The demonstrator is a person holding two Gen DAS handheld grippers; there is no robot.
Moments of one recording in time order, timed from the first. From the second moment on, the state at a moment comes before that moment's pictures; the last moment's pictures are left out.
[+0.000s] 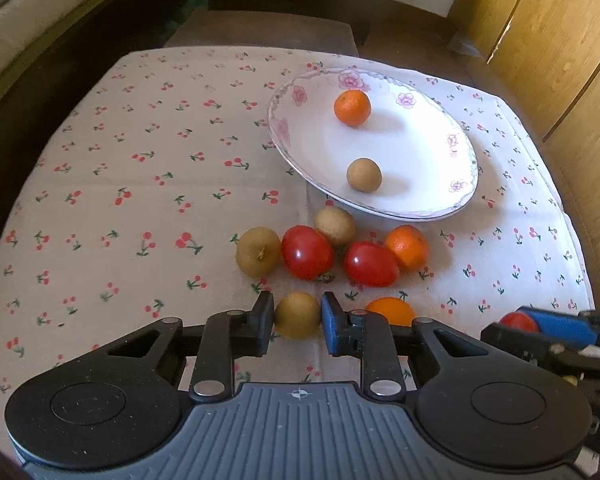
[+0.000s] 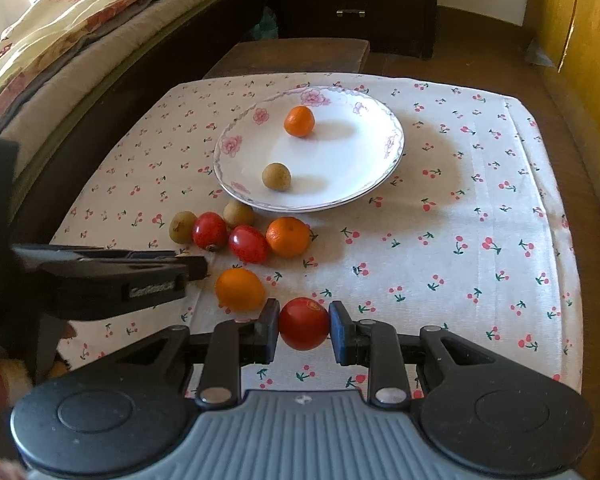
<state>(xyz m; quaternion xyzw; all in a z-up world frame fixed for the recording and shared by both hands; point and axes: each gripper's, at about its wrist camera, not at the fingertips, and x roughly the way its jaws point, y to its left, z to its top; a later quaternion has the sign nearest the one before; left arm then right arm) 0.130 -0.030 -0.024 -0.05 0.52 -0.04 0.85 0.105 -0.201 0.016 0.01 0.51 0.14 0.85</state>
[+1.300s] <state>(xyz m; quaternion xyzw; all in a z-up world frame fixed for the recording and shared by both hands) 0.206 -0.044 -0.014 -0.10 0.48 -0.05 0.87 0.210 -0.196 0.004 0.03 0.48 0.13 0.86</state>
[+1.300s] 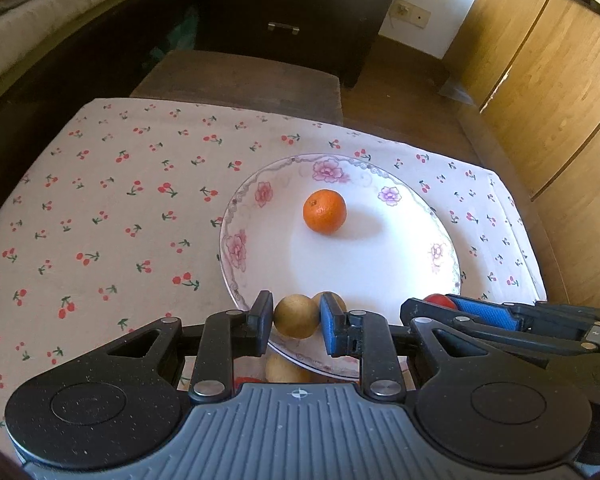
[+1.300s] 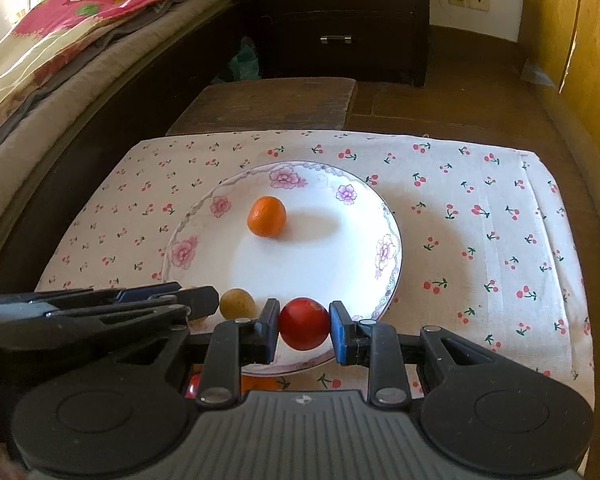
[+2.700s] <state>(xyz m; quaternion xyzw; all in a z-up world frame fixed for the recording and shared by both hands) 0.174 -0.023 0.006 -0.11 0.47 -0.05 0.87 0.172 -0.186 0.026 0.04 0.47 0.14 0.87</state>
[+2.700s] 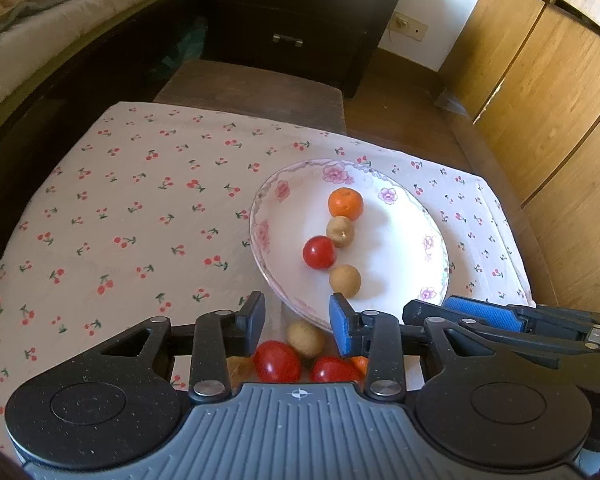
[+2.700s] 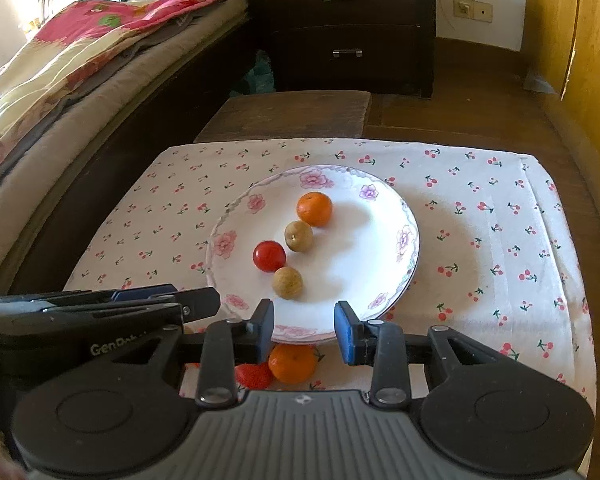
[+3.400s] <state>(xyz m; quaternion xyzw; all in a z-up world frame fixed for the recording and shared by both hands) 0.142 -0.003 0.006 -0.11 0.48 -0.05 0.87 0.130 -0.157 0.007 0.03 0.50 0.16 0.85</state>
